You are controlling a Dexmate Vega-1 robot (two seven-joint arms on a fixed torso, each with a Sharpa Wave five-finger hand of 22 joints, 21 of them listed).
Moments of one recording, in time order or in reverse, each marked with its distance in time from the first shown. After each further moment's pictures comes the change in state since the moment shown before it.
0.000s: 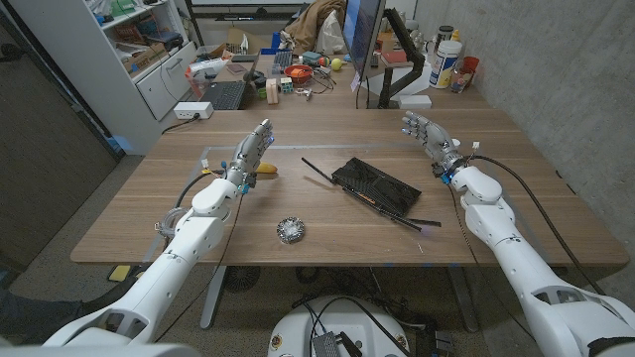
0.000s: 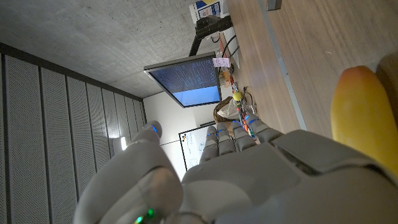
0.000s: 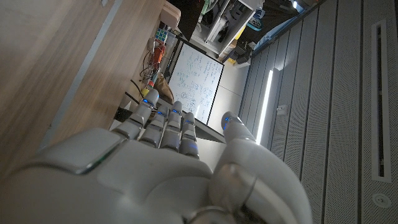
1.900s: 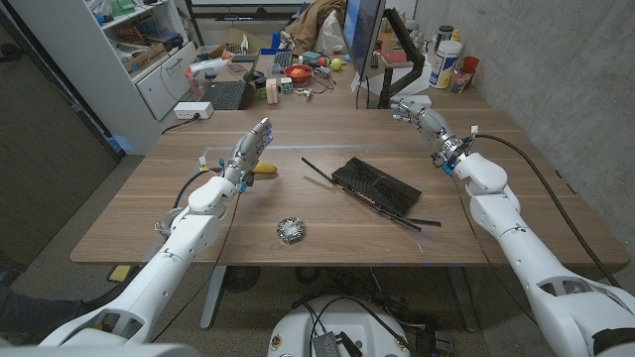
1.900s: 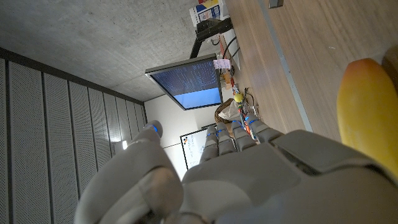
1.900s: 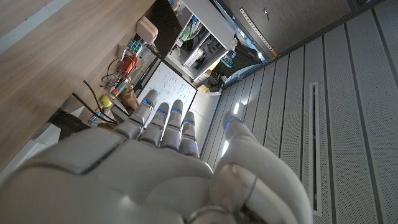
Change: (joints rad) left arm 0.001 0.012 -0.014 -0.016 0.011 0.020 -0.021; left_hand 0.005 0.005 -0.003 -0.003 0.000 0.000 0.000 0.000 0.000 0.000 0.000 0.000 0.000 0.000 0.000 0.004 0.000 0.000 0.000 -0.019 0.000; right arm 0.037 -0.041 -0.021 -0.023 -0.085 0.141 0.104; right_hand -0.010 -0.010 0.000 -0.008 0.000 0.000 -0.010 0.000 -0.005 0.001 -0.009 0.008 0.000 0.002 -0.009 -0.005 -0.005 0.000 0.000 -0.041 0.000
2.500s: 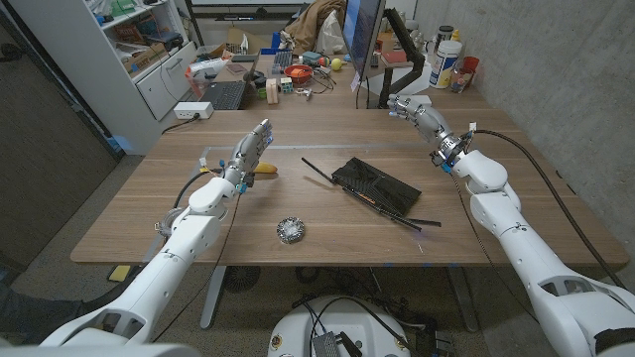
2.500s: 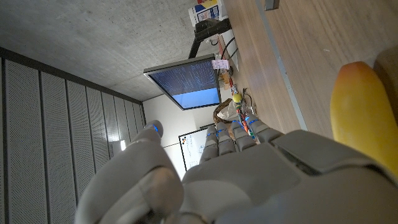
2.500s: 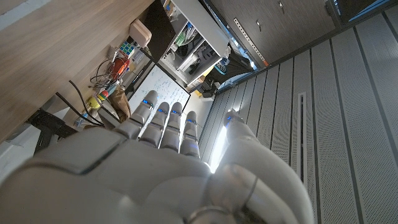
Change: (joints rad) left arm -0.001 -0.004 0.000 0.008 -0.003 0.002 -0.001; left_hand 0.004 0.004 0.000 0.000 0.000 0.000 0.000 0.000 0.000 0.000 0.000 0.000 0.000 0.000 0.000 0.000 0.000 0.000 0.000 -0.010 0.000; right arm 0.001 -0.009 -0.013 -0.017 -0.015 0.029 0.012; right_hand -0.001 -0.001 0.004 -0.004 0.000 0.020 -0.034 0.008 0.000 -0.032 -0.025 -0.012 0.000 0.000 0.008 0.000 0.000 0.000 0.000 -0.029 0.000
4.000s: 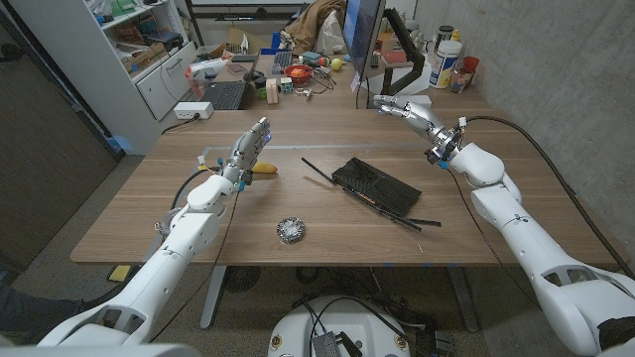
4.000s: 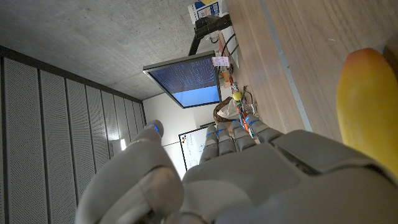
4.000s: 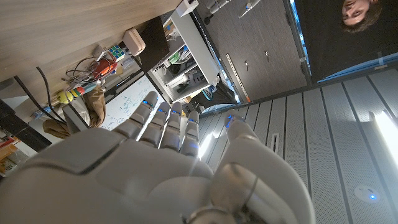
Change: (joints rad) left arm -0.017 -0.002 -0.008 0.019 0.000 0.002 -0.011; left_hand 0.004 0.004 -0.003 -0.003 -0.004 0.015 -0.004 0.000 0.000 0.000 0.000 0.000 0.000 0.000 0.000 0.000 0.000 0.000 0.000 -0.015 0.000; right arm 0.047 -0.043 -0.057 0.026 -0.138 0.132 0.002; right_hand 0.000 0.000 0.006 -0.011 0.000 0.007 -0.029 0.000 0.000 0.009 -0.009 0.000 0.000 0.009 -0.009 -0.003 -0.005 0.004 -0.004 -0.030 0.000
